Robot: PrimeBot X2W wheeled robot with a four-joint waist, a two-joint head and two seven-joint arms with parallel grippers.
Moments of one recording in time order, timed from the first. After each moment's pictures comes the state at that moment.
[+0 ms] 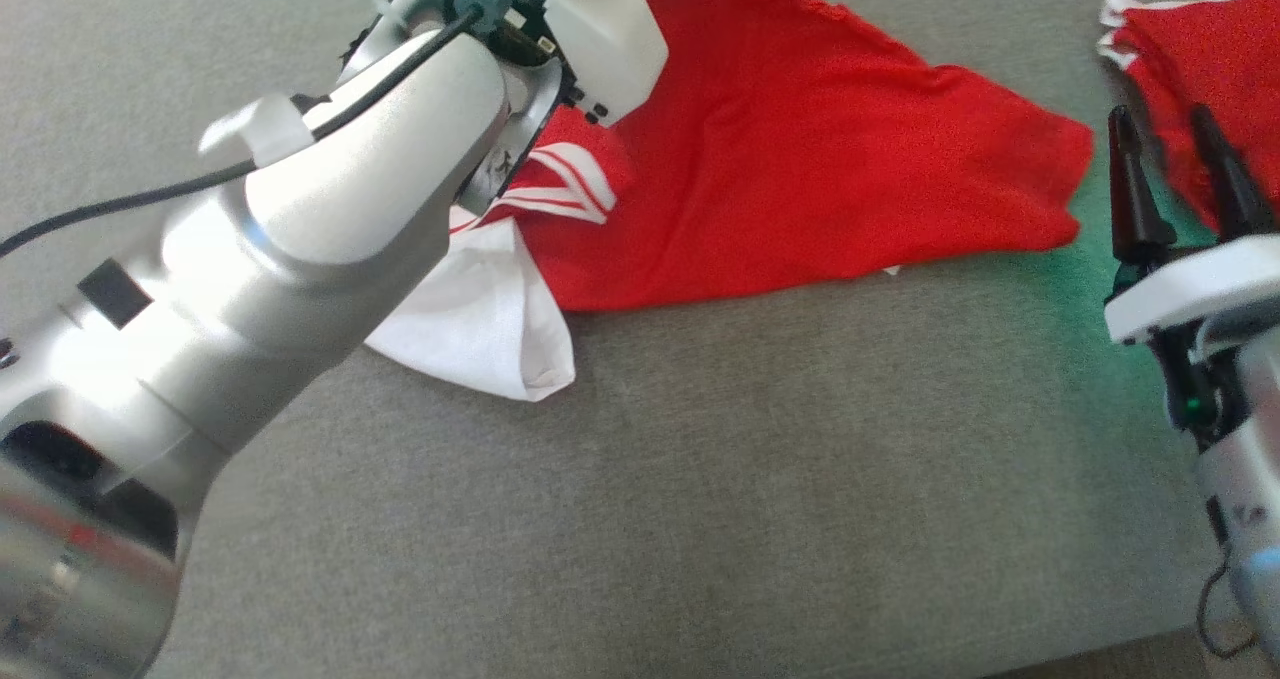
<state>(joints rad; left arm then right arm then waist) -1.31 0.25 -1.15 0.49 -0.64 0.23 0.02 -0.51 -0.35 0.17 0.56 0.46 0.13 -0.22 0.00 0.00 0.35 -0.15</state>
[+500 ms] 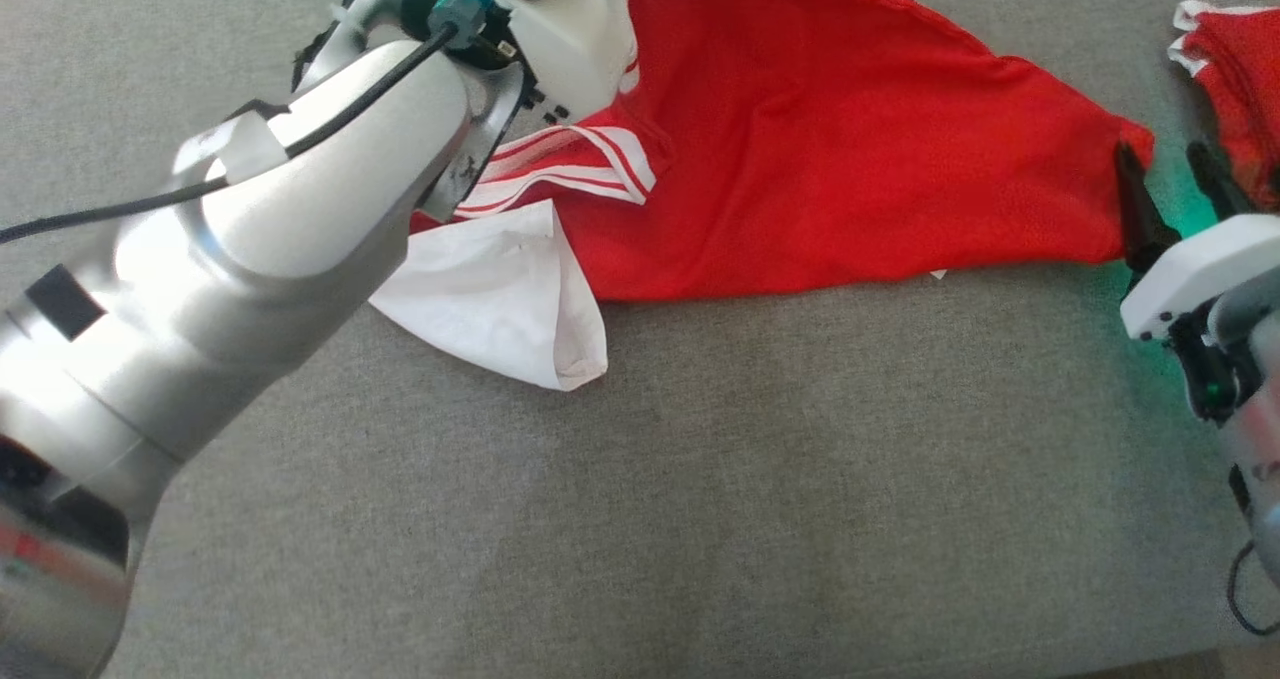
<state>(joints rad) -1.31 0.32 -1.17 0.42 -0.61 0.29 0.05 -0.71 -0.42 0.39 0.95 0.62 0.13 -0.15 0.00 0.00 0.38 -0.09</state>
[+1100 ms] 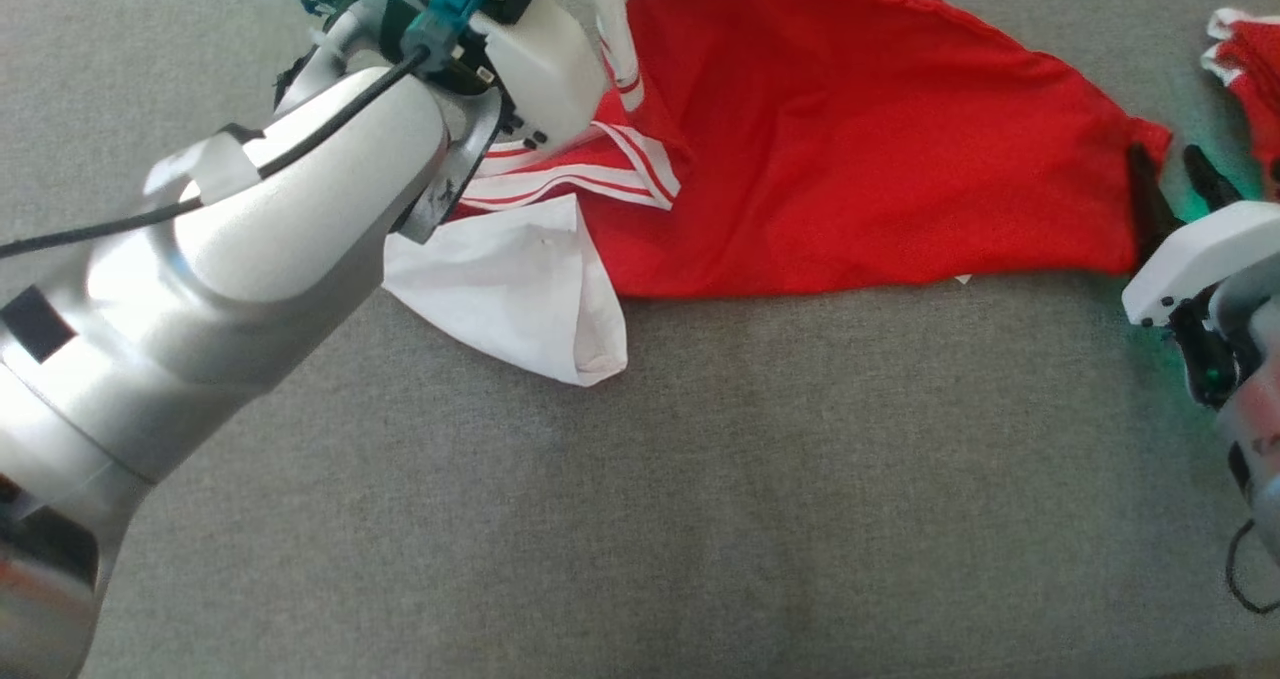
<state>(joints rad) -1.28 0.37 -1.18 0.35 -0.62 0.29 0.08 -0.80 -0.41 0.50 1.10 0.73 0.13 -0.17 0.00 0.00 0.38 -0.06</state>
